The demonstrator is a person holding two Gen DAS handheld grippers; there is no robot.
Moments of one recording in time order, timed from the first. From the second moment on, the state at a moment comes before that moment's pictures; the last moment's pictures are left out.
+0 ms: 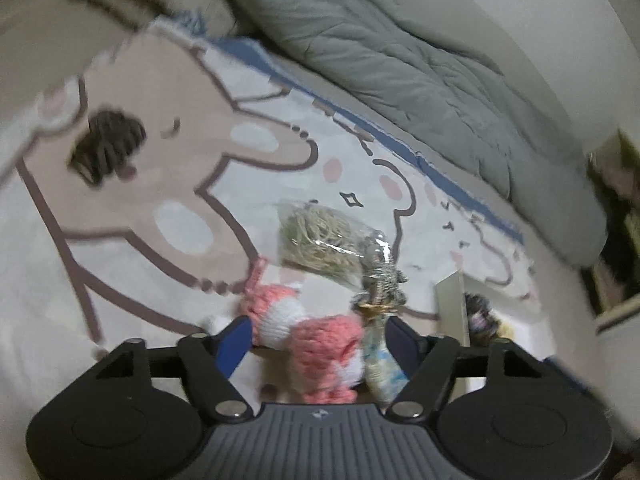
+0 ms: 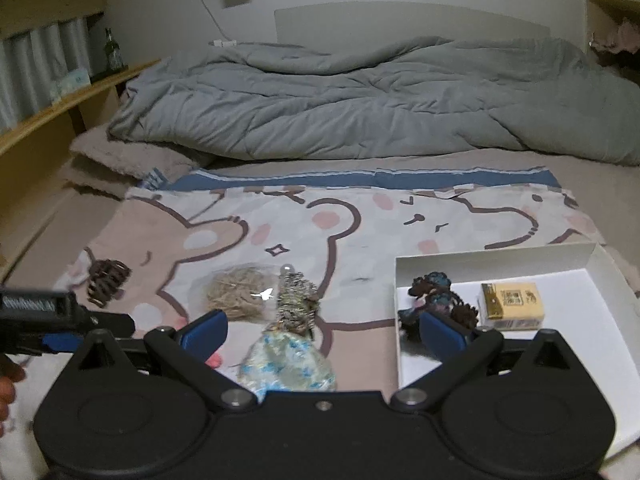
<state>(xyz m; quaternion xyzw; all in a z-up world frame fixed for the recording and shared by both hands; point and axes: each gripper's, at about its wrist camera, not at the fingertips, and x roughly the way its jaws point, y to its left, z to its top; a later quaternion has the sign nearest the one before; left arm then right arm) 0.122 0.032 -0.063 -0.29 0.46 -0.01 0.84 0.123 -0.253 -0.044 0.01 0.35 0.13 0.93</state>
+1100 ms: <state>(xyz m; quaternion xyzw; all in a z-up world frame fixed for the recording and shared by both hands) 0.143 0.043 -0.131 -0.52 0.46 0.08 0.71 0.154 -0.229 -0.150 0.05 0.43 0.20 0.88</state>
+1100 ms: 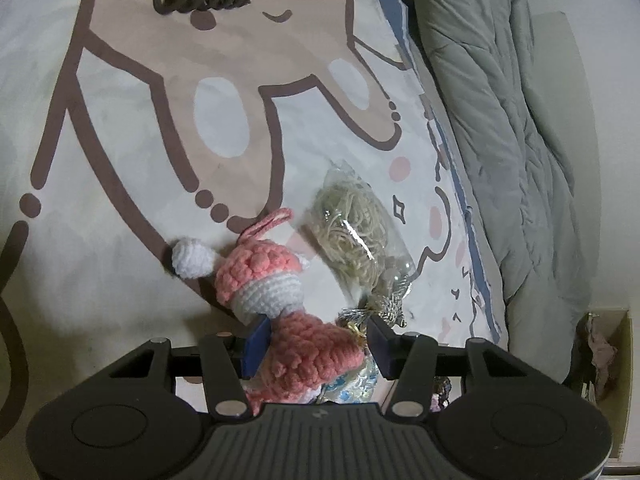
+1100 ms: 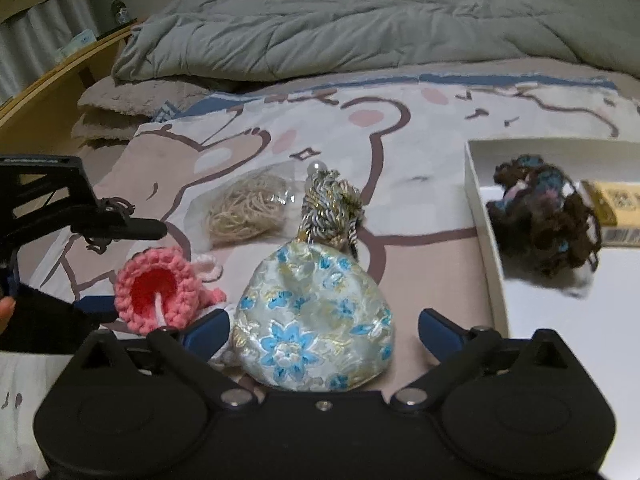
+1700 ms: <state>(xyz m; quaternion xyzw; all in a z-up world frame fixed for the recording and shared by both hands) 0.152 0.030 -0.120 -0.43 0.48 0.03 0.76 0.144 -0.225 -0.133 0.00 0.44 0.23 0.86</state>
